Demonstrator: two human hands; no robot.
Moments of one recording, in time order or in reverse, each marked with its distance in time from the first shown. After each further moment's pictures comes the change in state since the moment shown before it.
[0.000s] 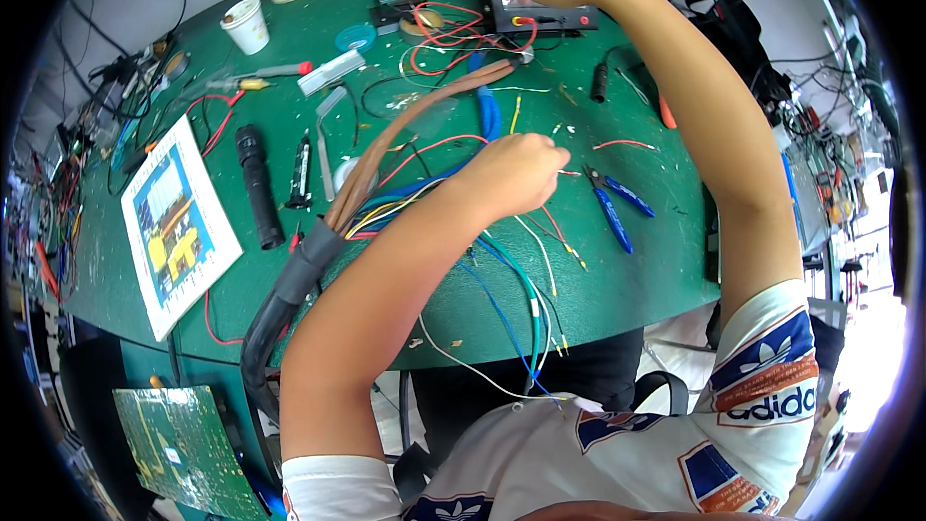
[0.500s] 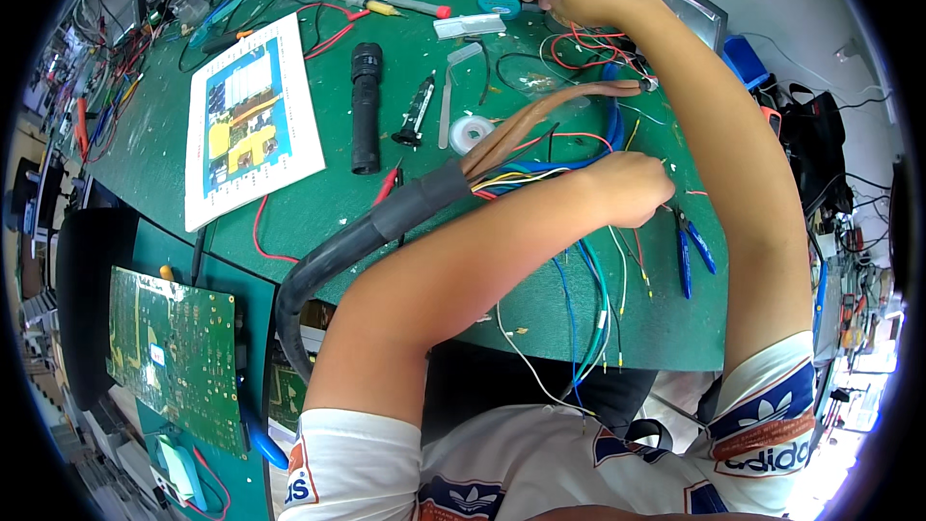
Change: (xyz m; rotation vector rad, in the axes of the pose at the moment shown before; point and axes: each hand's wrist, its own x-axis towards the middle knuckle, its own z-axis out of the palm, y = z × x) left_hand 0.000 -0.001 0.009 0.048 0.059 0.001; right_hand 0.118 -0.057 0.074 0.066 0.029 -0.187
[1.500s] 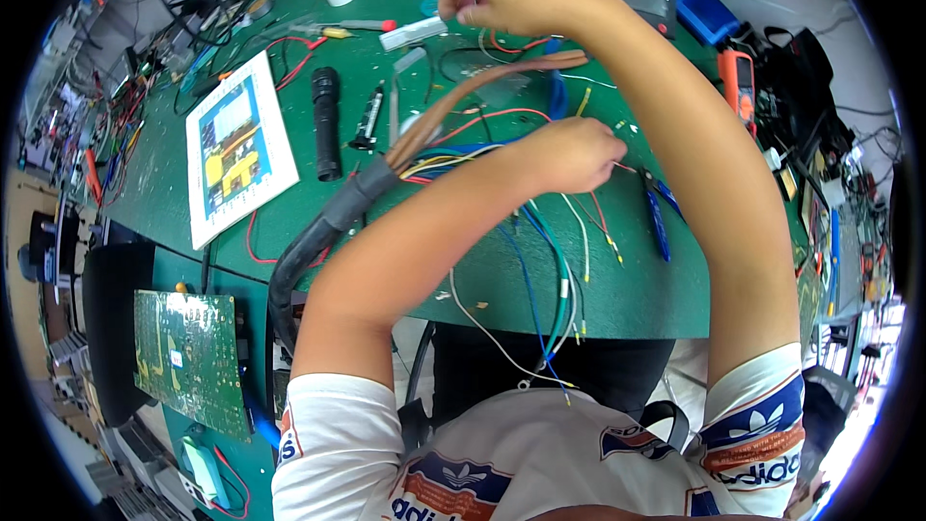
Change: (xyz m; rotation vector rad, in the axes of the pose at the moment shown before) left_hand 0.006 -0.002 -0.006 0.002 -0.138 -0.007; right_hand -0.068 -0.071 -0.042 0.239 0.118 -0.098
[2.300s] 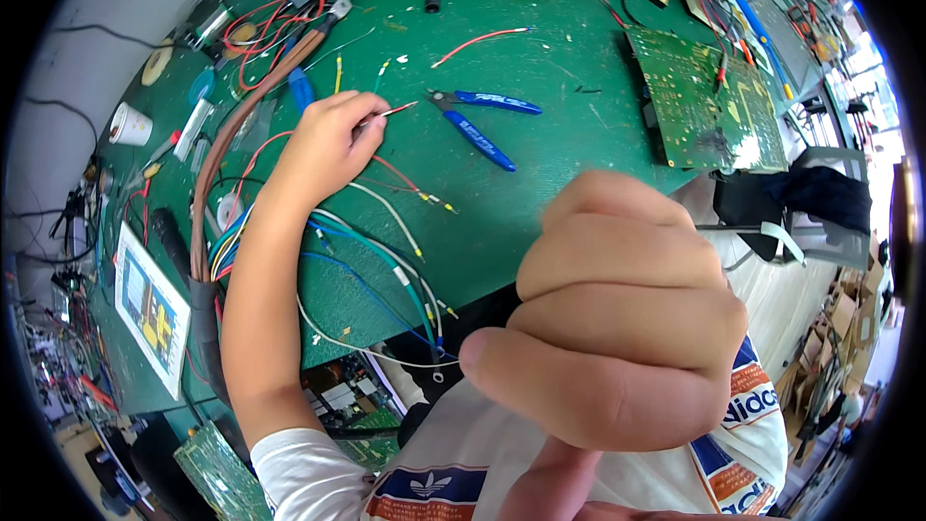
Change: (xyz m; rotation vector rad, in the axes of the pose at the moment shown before) left_hand 0.010 0.024 -0.020 -0.076 -0.029 -0.029; right_hand -0.284 -0.175 -0.006 -0.058 0.983 -0.016
